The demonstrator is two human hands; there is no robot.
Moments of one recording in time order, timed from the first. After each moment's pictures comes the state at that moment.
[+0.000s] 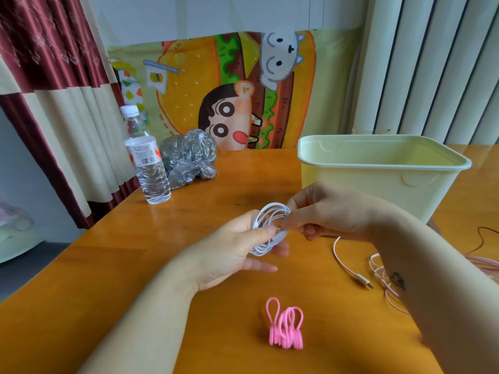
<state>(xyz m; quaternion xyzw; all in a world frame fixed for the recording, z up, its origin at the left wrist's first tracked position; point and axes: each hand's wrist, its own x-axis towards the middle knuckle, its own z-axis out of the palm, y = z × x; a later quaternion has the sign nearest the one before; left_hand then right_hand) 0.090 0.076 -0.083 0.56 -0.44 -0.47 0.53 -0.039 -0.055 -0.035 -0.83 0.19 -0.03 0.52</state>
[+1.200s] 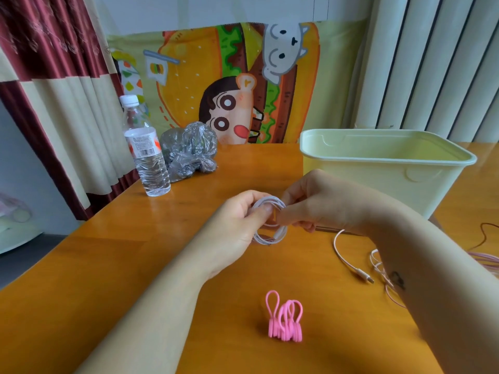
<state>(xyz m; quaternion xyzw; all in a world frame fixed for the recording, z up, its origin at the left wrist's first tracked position) 0.084 0.073 -0.077 0.63 -0.48 -0.30 0.54 -0.035 -0.037 -0.025 -0.90 0.19 -0.09 0.39</state>
